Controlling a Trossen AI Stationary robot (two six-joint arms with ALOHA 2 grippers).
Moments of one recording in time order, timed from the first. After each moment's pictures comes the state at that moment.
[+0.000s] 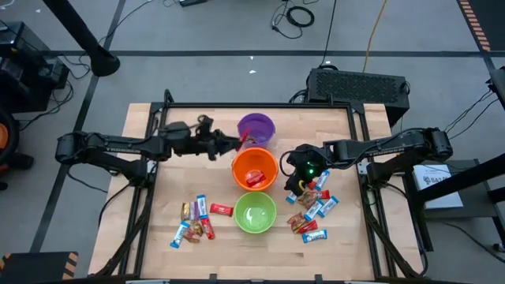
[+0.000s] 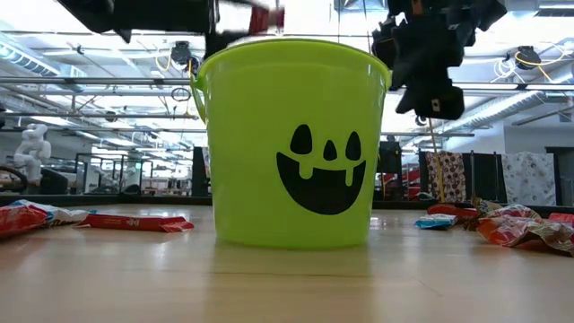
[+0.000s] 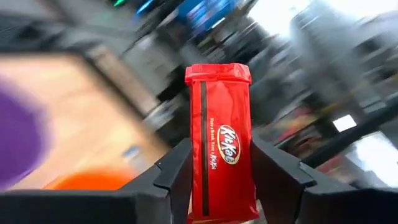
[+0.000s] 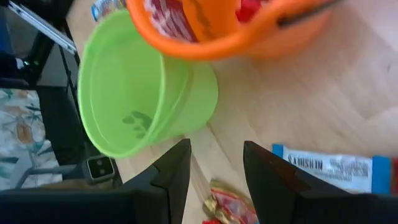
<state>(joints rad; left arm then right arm) 0.15 1.17 0.66 0.50 0.08 -0.82 0.02 1.31 0.89 -0.45 -0.28 0.85</state>
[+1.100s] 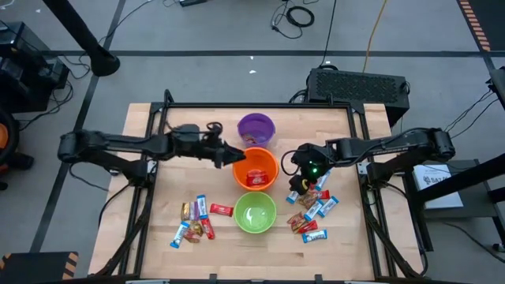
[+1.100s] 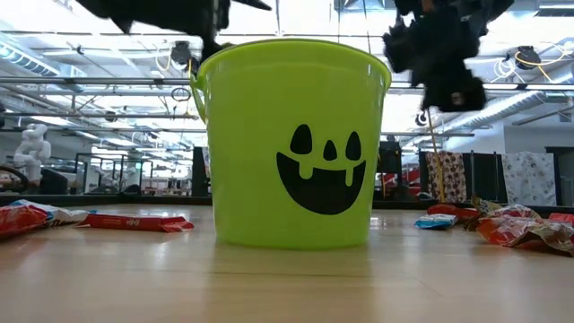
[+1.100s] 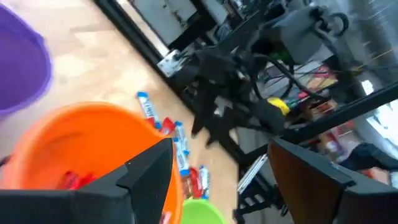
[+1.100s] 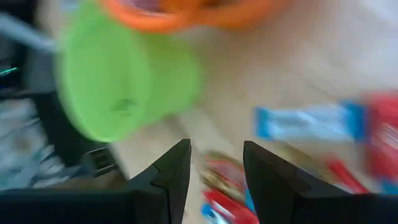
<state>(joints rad) 0.12 1.18 0.76 0.21 0.17 -0.86 0.01 1.27 0.94 -0.64 -0.28 0.95</state>
